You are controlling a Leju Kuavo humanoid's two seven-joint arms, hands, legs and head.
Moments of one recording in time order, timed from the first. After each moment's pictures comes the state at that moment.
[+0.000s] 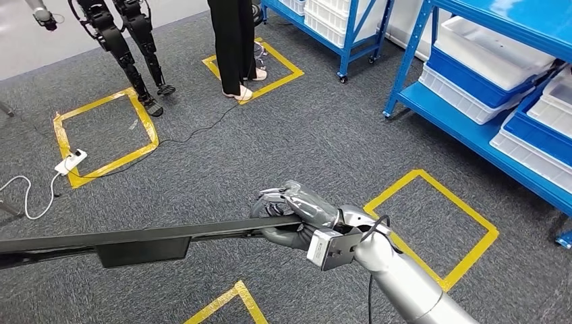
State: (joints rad) left arm -0.06 -0.09 -1.41 -0.09 1.47 0.64 -0.24; right arm -0.53 -0.13 0.73 -1.35 0.27 0.29 -0.69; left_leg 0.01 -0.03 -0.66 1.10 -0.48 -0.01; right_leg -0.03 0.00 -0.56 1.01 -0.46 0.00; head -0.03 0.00
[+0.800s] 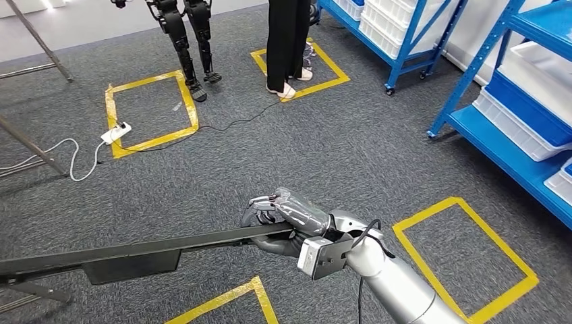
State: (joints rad) left arm -0.06 -0.09 -1.41 -0.09 1.51 0.63 -0.24; right arm -0.52 -0.10 0.76 -1.34 0.30 0.31 -0.70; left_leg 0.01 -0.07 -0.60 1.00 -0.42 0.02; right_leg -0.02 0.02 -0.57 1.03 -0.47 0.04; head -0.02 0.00
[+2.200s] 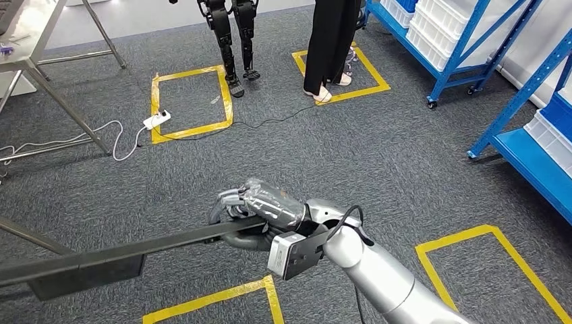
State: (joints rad) left arm -0.05 -0.12 -1.37 -0.09 1.55 0.56 -0.42; right arm -0.60 -0.02 0.81 -1.32 0.30 0.30 -0.67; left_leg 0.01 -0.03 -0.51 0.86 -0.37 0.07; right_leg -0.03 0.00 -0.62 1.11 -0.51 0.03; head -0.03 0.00
